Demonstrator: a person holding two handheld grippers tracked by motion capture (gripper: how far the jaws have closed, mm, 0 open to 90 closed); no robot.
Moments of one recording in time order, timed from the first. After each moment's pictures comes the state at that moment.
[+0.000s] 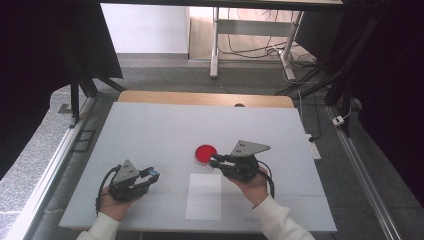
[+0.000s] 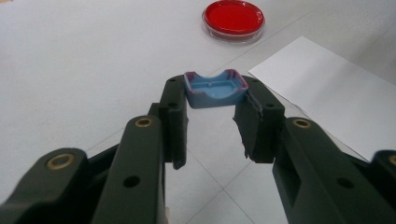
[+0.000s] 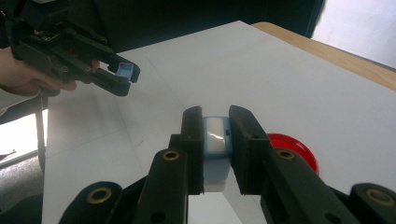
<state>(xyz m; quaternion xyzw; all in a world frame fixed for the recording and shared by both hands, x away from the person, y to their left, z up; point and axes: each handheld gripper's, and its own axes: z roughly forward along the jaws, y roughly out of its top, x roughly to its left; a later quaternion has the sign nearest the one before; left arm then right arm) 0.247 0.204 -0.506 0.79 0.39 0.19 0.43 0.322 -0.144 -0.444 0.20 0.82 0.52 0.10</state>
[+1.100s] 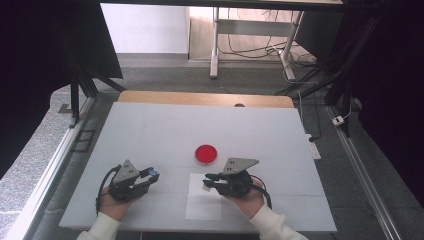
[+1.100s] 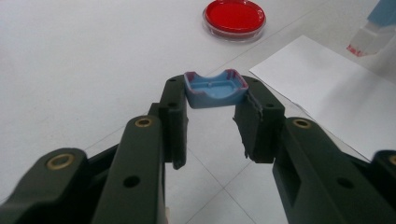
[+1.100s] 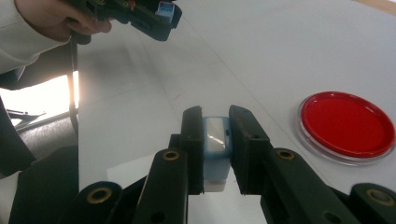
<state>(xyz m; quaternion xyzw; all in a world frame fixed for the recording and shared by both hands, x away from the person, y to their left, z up) 0.248 0.205 -0.507 0.79 0.39 0.18 0.43 0.297 -0.134 -0.477 0.17 0.86 0.48 0.06</state>
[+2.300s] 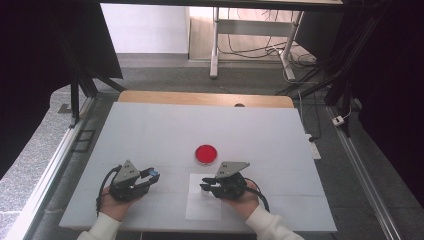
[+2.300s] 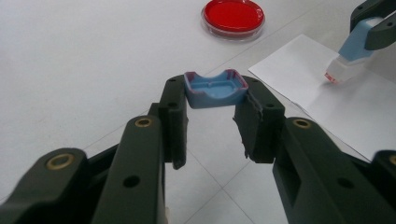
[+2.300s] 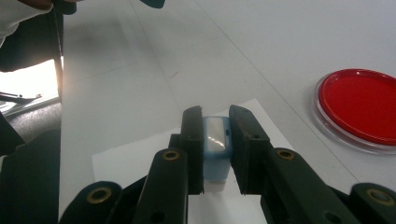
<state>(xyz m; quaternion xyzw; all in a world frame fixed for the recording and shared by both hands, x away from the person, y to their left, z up) 0.248 0.204 -0.507 0.79 0.39 0.18 0.43 0.300 -0.123 -0.499 0.16 0.88 0.45 0.06</state>
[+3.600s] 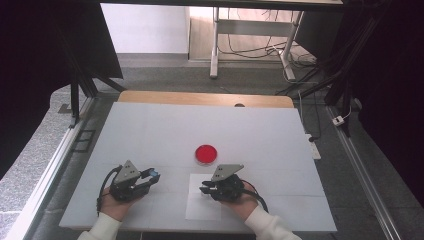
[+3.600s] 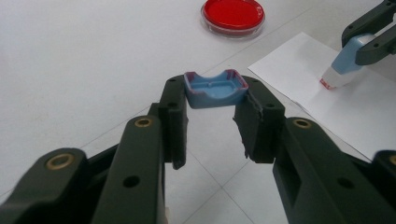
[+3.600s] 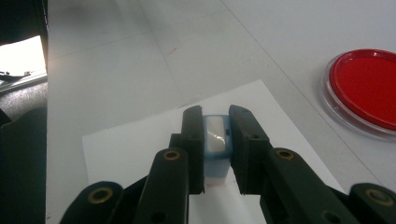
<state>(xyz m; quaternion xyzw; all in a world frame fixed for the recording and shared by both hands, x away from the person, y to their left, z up) 0.248 0.203 -0.510 0.79 0.40 0.18 0.43 0.297 -0.117 -0.506 0.16 0.90 0.41 0.06</state>
